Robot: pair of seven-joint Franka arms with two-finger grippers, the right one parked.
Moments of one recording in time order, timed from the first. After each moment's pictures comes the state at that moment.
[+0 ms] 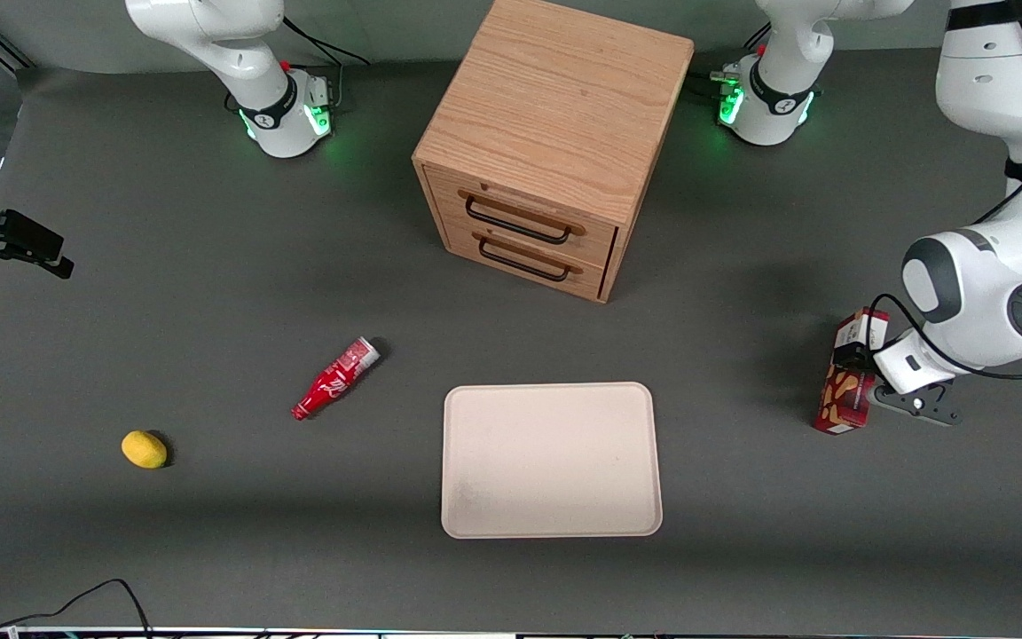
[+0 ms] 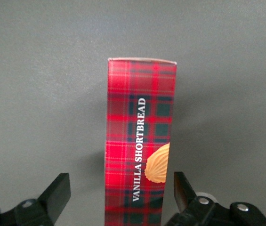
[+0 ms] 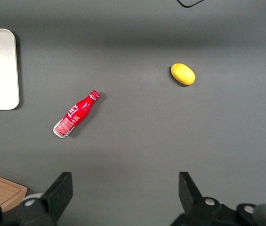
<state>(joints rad) -0.11 0.45 0.23 -2.00 -0.19 2.40 0.56</state>
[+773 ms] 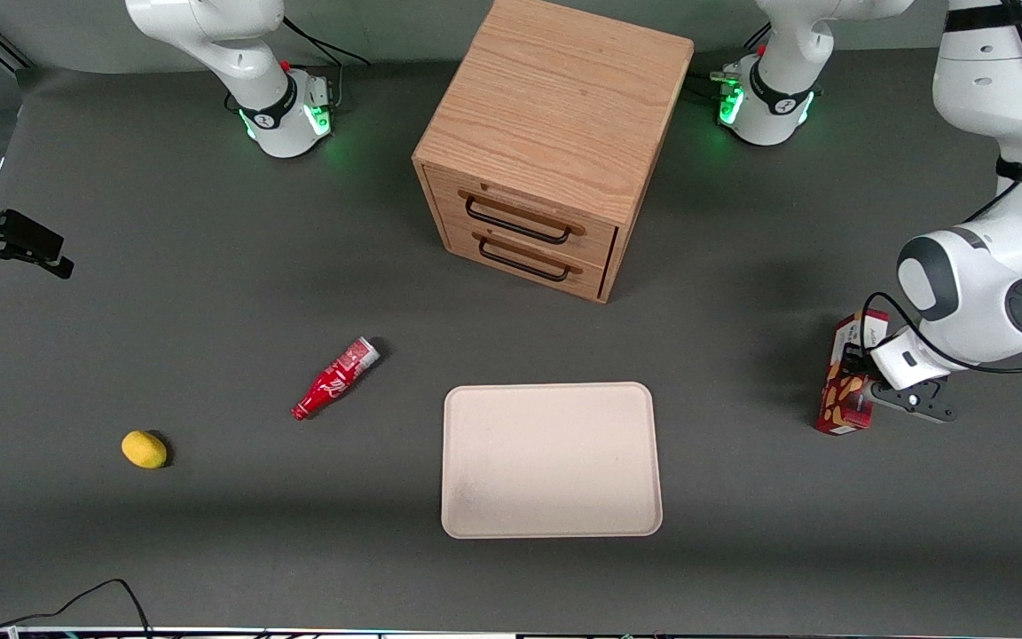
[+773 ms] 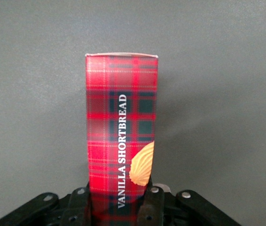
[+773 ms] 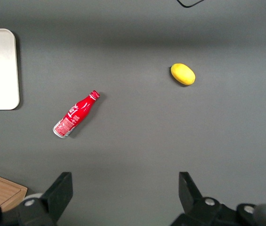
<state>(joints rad) -0.11 0.45 0.23 -2.01 -0.24 2.41 0.62</state>
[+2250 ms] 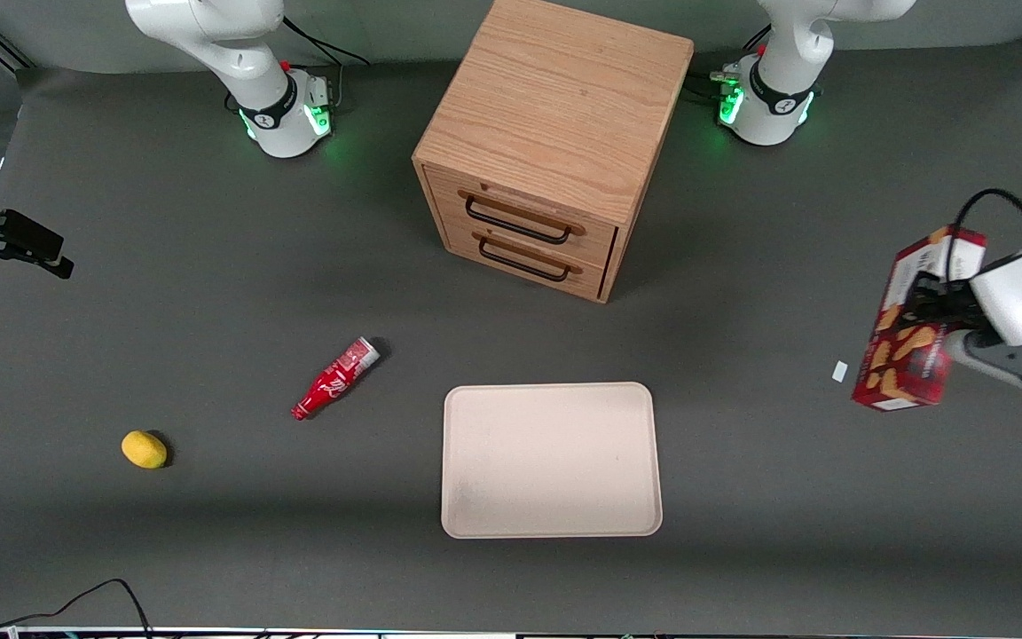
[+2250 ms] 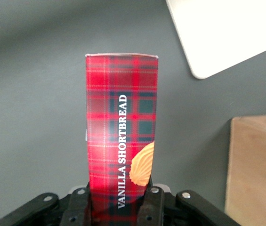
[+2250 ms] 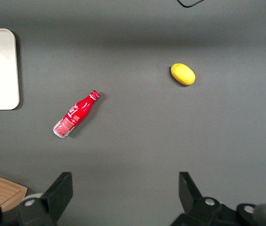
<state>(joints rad) -0.21 0.35 0.13 -1.22 -0.11 1.47 0.29</state>
